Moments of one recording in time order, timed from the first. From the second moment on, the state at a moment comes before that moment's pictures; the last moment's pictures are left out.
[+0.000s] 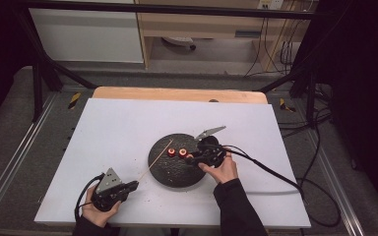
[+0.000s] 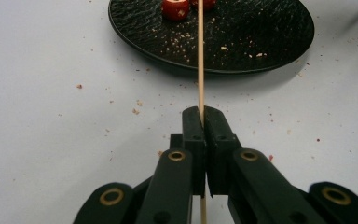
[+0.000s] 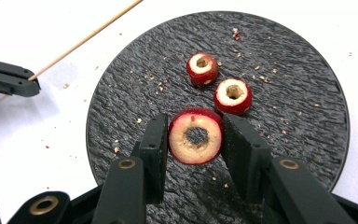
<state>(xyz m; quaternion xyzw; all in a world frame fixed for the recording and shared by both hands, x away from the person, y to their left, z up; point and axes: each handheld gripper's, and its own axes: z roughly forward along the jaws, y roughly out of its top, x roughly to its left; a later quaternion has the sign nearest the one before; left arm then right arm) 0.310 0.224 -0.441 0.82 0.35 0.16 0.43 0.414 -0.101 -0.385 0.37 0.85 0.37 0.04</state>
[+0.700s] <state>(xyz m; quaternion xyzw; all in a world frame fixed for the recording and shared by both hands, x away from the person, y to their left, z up) 0.309 0.216 -0.442 0.81 0.35 0.16 0.44 0.391 -0.131 -0.410 0.44 0.73 0.52 0.04</state>
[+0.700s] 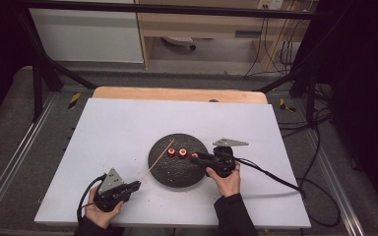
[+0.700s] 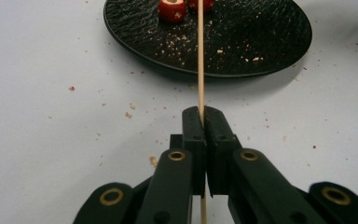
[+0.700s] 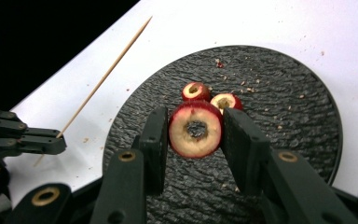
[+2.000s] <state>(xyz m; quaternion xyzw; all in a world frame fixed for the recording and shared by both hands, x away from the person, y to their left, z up) 0.308 0.169 -0.426 0.79 0.35 0.17 0.48 0.405 -0.137 -0.386 0.50 0.50 0.71 0.04</state>
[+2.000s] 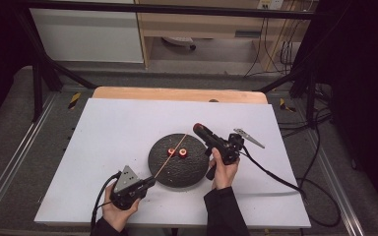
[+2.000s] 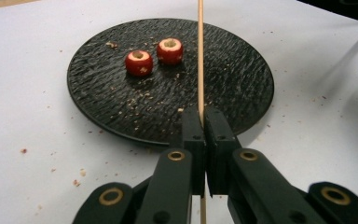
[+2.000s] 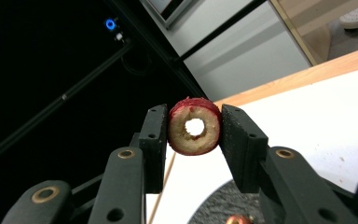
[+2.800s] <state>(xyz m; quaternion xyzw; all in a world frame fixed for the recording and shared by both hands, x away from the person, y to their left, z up) 0.307 0.155 -0.424 0.78 0.35 0.16 0.49 0.407 -0.129 -0.394 0.50 0.45 0.74 0.03</state>
